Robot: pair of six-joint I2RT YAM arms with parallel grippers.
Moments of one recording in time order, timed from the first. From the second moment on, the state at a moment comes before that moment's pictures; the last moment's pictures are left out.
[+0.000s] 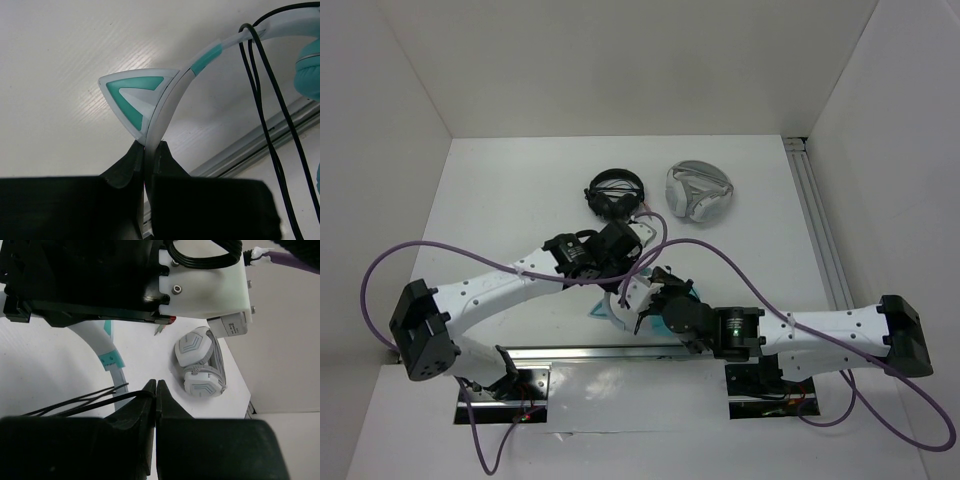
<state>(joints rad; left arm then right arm) -0.93 1.43 1.18 -0.77 -0.18 -0.22 1.42 1.04 0.70 0.00 0.88 -0.53</state>
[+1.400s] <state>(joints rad) -0.95 1.20 1.15 -0.97 -0.04 -0.13 1.15 1.02 0.69 0.11 0.81 -0.44</state>
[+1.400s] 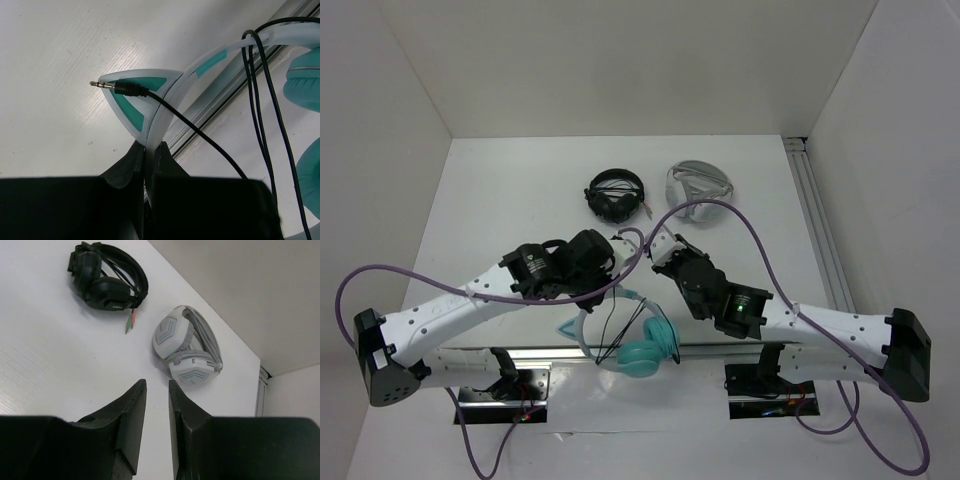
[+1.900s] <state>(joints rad) -0.94 1.39 1.22 -1.06 -0.23 -0.17 0.92 1.05 0.72 0.08 0.64 -0.26</state>
